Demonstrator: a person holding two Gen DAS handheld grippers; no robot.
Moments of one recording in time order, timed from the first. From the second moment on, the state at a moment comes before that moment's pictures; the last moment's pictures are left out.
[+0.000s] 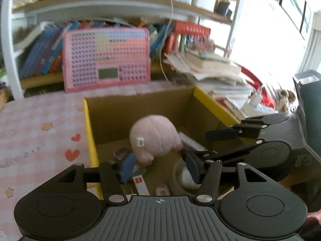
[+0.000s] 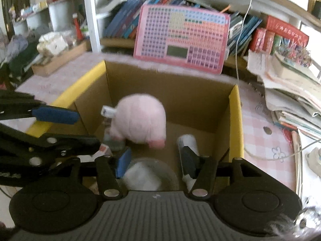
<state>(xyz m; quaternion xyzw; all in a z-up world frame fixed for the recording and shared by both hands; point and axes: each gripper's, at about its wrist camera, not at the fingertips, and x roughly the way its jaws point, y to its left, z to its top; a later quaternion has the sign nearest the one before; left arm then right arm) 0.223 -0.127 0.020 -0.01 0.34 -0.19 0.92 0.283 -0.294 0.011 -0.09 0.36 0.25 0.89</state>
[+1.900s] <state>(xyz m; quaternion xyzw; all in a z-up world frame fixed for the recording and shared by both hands) -0.030 -0.004 0.016 -0.03 0.34 0.00 0.94 0.021 -0.215 0.014 -0.10 0.34 0.25 0.90</state>
